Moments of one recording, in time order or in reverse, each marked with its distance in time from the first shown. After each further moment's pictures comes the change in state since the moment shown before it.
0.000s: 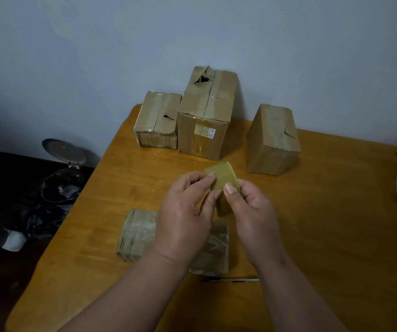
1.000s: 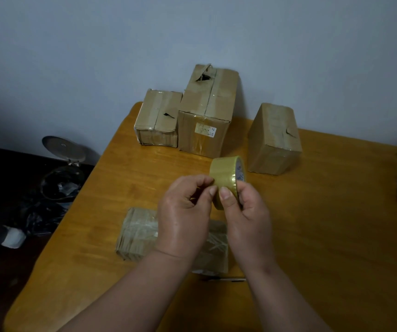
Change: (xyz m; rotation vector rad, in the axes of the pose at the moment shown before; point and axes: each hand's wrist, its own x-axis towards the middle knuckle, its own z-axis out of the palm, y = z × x) left_hand -0.001 0.001 0.008 -0.321 0.068 -0.293; right_hand -0.007 0.004 0.014 -0.055 0.115 -0.118
